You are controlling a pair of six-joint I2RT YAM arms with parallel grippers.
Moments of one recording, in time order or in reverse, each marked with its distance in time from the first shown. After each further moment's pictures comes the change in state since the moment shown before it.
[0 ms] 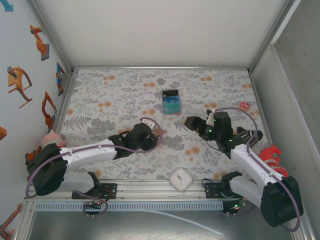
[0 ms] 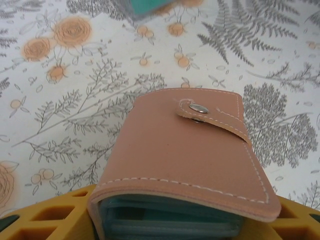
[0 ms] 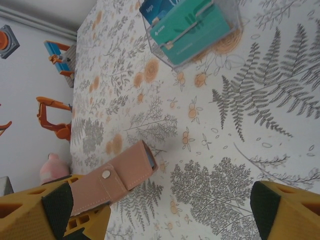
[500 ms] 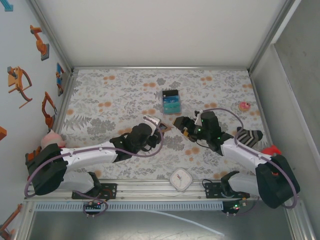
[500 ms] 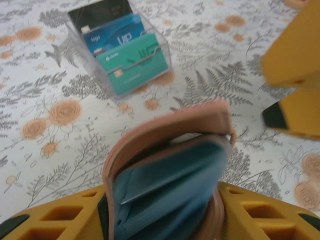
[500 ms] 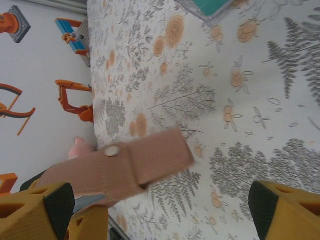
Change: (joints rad) left arm -0.049 -0.002 -0.020 0.266 -0.063 0.103; right arm 0.148 0.208 0.010 0.242 -0.023 0.209
